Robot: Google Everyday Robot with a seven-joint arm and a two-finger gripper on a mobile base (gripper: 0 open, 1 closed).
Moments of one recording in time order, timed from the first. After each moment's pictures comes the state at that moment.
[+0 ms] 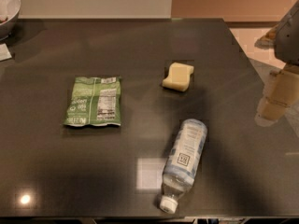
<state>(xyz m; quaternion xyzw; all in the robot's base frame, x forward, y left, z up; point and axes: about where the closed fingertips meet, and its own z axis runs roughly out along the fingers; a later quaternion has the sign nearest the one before) 0.438 -0.217 0.976 -0.60 0.78 -0.03 0.16</state>
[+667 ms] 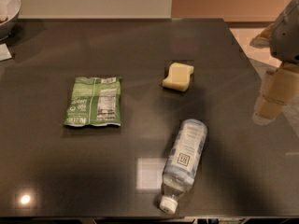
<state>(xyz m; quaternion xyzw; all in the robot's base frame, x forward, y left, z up) 0.441 -0.210 0.977 -0.62 0.77 -0.03 0.16</state>
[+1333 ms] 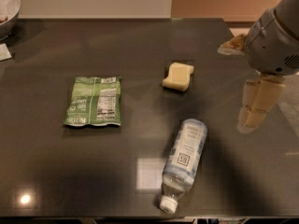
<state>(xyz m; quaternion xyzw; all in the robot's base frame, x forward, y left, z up) 0.438 -0.164 0.961 -0.70 0.68 0.01 0.19</state>
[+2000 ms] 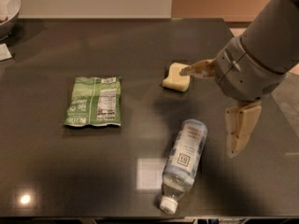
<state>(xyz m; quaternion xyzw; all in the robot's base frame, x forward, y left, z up) 0.404 -0.113 0.933 -0.83 0.53 0.04 0.19</state>
